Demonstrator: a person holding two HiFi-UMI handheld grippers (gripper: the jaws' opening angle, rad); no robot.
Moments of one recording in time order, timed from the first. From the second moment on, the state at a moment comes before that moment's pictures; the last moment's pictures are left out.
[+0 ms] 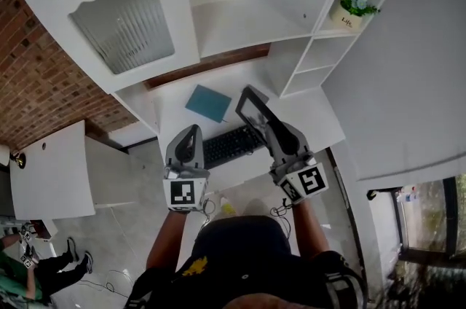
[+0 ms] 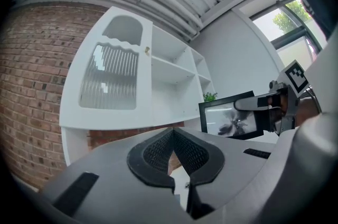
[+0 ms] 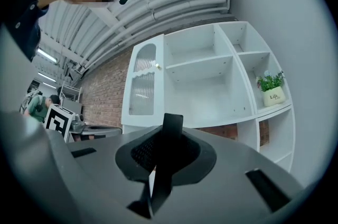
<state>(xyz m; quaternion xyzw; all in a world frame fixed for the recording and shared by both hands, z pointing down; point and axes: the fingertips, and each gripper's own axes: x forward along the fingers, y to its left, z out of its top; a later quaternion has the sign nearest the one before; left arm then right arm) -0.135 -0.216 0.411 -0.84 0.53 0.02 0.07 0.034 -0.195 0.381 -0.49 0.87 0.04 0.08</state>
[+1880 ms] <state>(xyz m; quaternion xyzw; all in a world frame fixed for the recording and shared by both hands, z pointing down) -0.066 -0.300 0.397 -0.83 0.55 -0.01 0.09 0.097 -0.356 0.321 -0.43 0.90 0.09 0.01</state>
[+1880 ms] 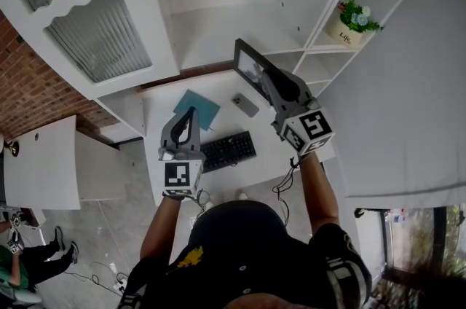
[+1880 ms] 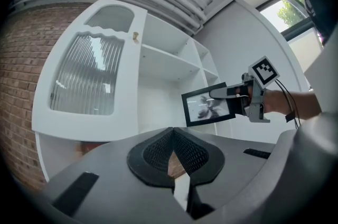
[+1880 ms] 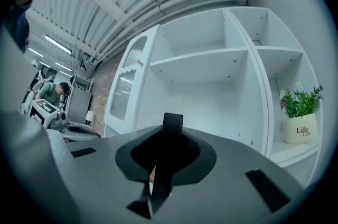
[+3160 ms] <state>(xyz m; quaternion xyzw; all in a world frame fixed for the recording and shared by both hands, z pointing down) -0.036 -0.329 0.388 -0.85 0.53 -0.01 0.08 0.113 -0.467 0.285 -0.46 0.88 0.10 0.01</state>
